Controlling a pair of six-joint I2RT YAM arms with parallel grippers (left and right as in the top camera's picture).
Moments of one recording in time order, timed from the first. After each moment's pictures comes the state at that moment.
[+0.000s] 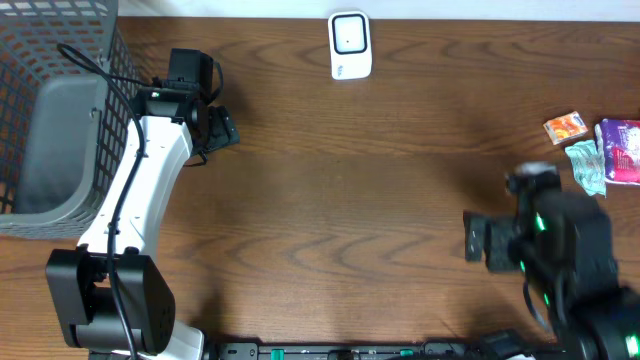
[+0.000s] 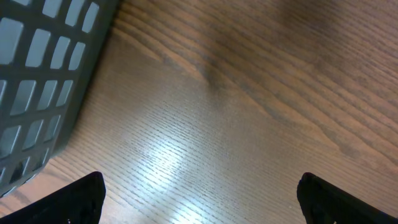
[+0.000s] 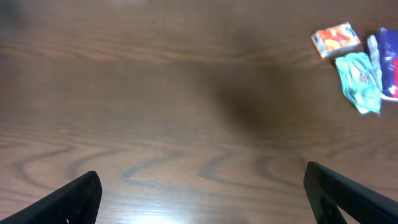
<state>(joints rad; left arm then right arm) -0.09 1.69 1.42 -1.00 -0.22 -0.49 0.29 0.74 1.12 -1.18 0.15 0.17</state>
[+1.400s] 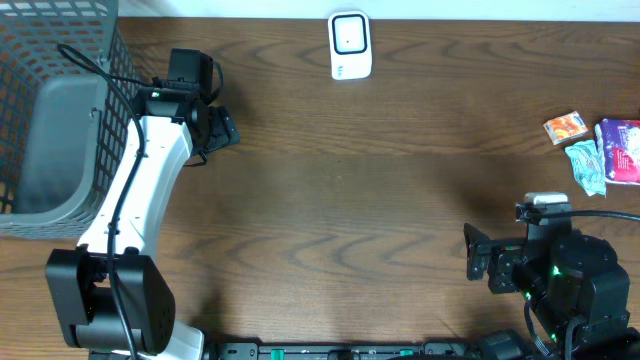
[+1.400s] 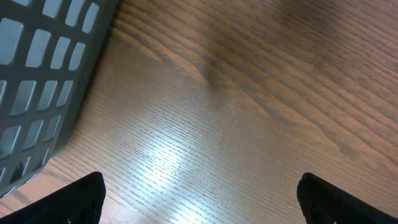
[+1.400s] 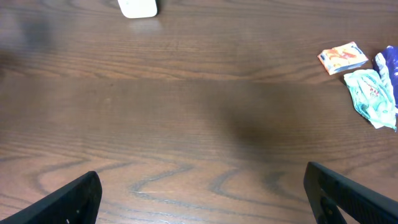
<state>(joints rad) -0.09 1.69 1.42 -1.00 -0.22 -0.49 0.29 0.59 1.01 -1.10 0.12 0.17</state>
